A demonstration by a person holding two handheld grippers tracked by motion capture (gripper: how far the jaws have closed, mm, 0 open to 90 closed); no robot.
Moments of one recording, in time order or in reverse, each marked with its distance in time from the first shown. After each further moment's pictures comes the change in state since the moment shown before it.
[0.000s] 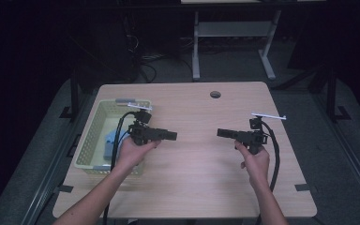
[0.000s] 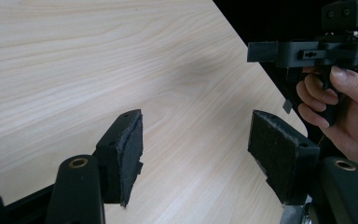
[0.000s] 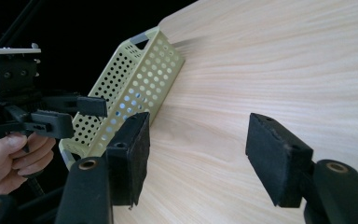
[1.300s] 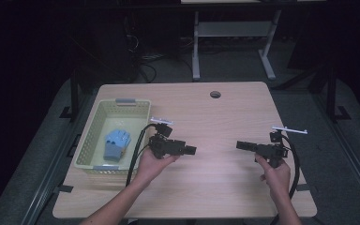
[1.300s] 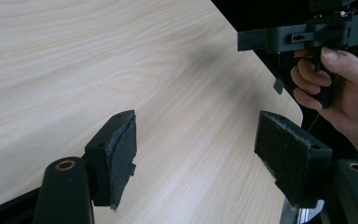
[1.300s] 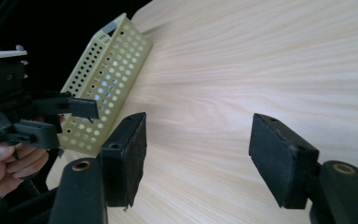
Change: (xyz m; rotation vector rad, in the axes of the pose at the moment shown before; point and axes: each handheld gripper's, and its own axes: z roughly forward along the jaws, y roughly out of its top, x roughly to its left) left arm -0.024 -0.028 0.054 0.036 -0.060 0.068; right arm -0.043 -0.029 -0.047 0.004 -0.053 0.040
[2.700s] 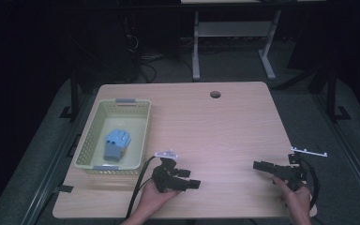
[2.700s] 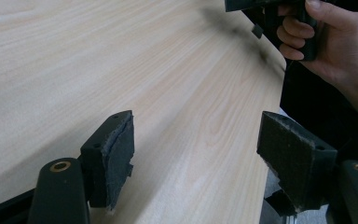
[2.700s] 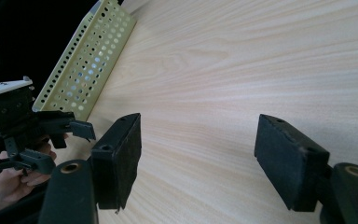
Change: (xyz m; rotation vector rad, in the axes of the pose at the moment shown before) left arm -0.018 -0.085 0.022 0.029 -0.090 0.076; right arm -0.038 -0.052 -0.045 0.003 -0.001 0.015
